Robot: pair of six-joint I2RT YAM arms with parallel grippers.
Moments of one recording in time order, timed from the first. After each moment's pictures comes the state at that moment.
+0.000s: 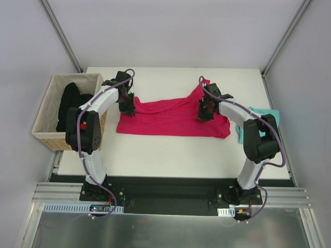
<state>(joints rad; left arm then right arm) -0.21 1.88 1.49 -0.85 0.15 -0.32 0.37 1.81 1.27 -0.57 -0.09 0.40</state>
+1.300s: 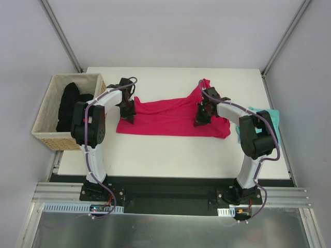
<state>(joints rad) -0.21 1.99 1.46 -0.83 0.13 -0.32 0.36 1.87 1.23 -0.49 -0.19 0.48</state>
